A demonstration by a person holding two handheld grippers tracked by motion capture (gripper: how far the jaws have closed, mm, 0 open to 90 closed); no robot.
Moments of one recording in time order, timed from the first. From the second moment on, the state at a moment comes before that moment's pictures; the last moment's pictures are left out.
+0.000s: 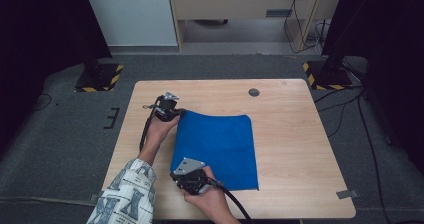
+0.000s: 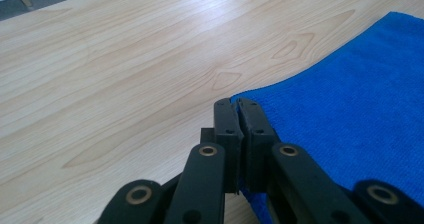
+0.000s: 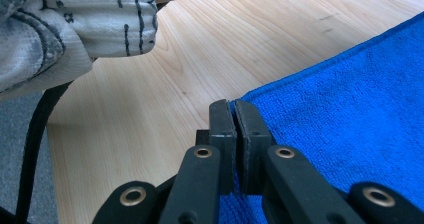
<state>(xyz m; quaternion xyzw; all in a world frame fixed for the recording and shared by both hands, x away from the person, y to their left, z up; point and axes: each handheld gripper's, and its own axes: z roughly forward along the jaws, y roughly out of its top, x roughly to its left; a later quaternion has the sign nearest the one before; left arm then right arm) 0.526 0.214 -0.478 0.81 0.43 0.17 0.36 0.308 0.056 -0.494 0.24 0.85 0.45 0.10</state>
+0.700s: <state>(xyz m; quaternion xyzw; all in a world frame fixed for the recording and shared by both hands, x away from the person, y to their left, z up) 0.517 0.269 -0.475 0.79 0.46 0.15 0.38 0.310 0.111 -0.486 0.23 0.84 0.48 0.08</state>
